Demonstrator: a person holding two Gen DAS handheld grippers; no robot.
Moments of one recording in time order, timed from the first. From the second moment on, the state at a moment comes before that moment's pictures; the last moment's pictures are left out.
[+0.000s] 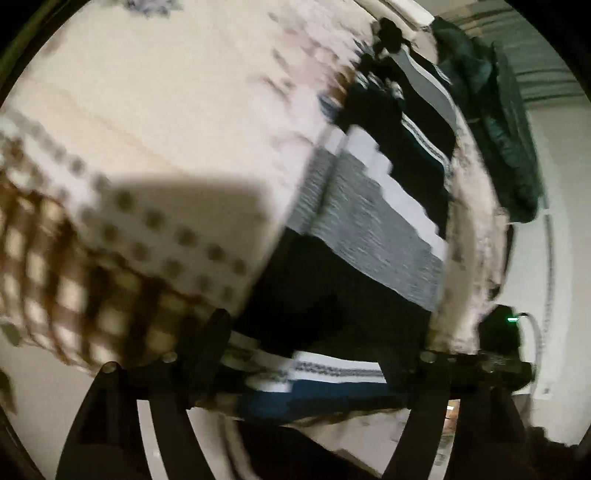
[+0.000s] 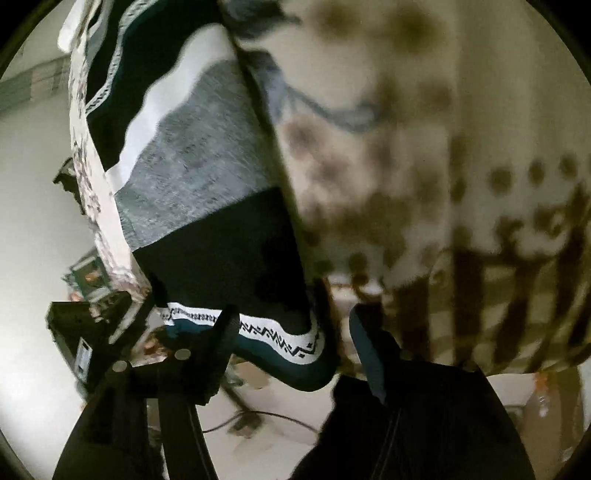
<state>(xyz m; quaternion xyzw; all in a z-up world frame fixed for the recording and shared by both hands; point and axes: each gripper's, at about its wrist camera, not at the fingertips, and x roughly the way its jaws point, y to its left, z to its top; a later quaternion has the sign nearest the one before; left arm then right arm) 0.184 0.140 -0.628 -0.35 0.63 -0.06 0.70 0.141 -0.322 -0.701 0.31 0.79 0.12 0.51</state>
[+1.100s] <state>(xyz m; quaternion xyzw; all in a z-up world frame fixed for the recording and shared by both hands) 0.498 0.154 -0.585 -0.34 0.55 -0.13 0.75 0.330 -0.306 -0.651 0.33 0.72 0.05 0.61</state>
